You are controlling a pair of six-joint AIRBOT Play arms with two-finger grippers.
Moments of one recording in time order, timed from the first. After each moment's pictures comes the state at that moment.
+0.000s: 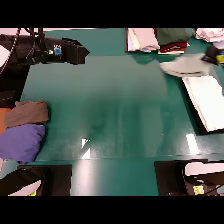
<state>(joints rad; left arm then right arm) -0.49 -1.13 1.53 1.24 -0.89 -1.54 -0.49 -1.52 1.67 -1.11 1.14 1.39</state>
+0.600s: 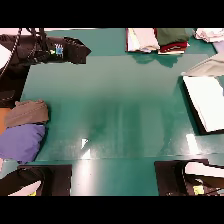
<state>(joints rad) -0.49 -1.13 1.53 1.24 -0.89 -1.54 -0.61 -1.36 1.68 -1.09 1.05 1.40</state>
